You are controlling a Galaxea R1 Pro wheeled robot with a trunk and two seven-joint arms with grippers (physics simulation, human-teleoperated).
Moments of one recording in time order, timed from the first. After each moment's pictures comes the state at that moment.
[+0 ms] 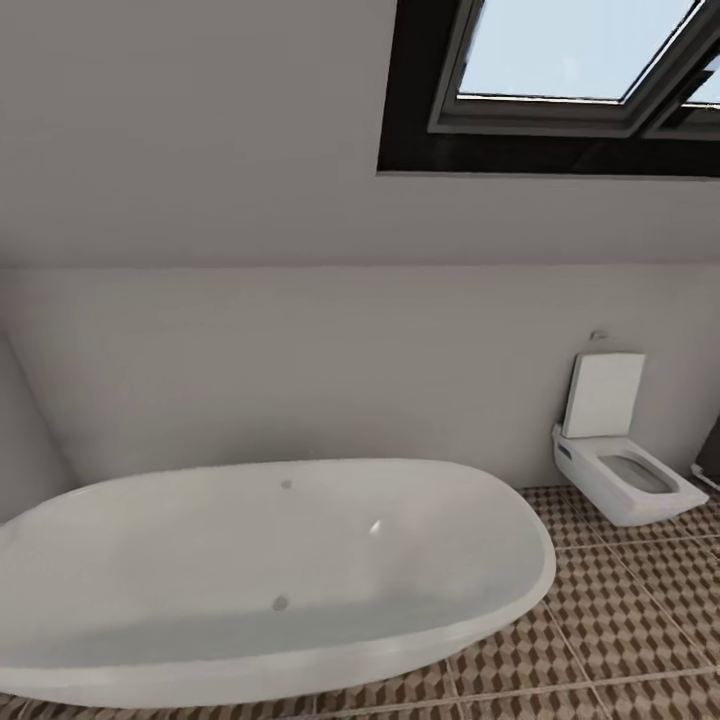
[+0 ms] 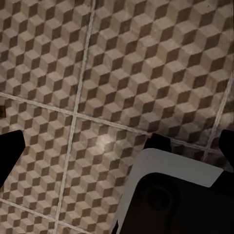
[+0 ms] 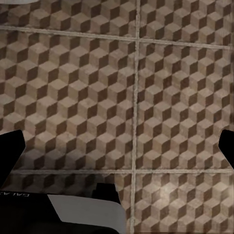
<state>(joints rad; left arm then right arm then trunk) -0.37 0.05 -0.25 0.05 0.49 0.02 0.23 -0.37 0.08 0.29 0.02 -0.12 -0.14 -0.17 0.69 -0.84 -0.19</state>
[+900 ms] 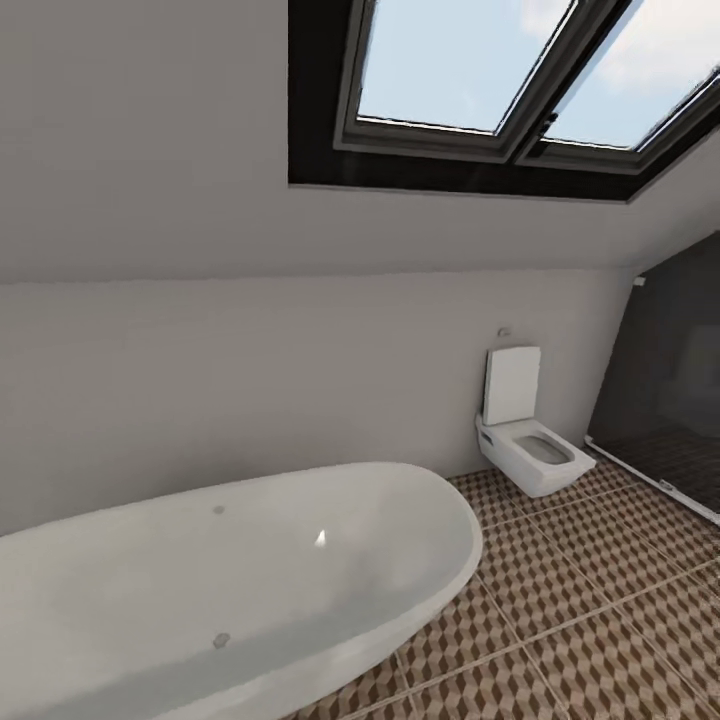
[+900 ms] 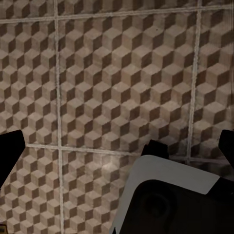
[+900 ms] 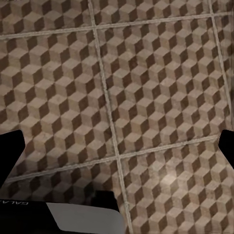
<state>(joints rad) -0.37 0.05 -0.25 0.05 0.49 0.02 0.23 -0.37 0.08 0.29 0.02 -0.12 -0.14 -0.17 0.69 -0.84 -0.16</state>
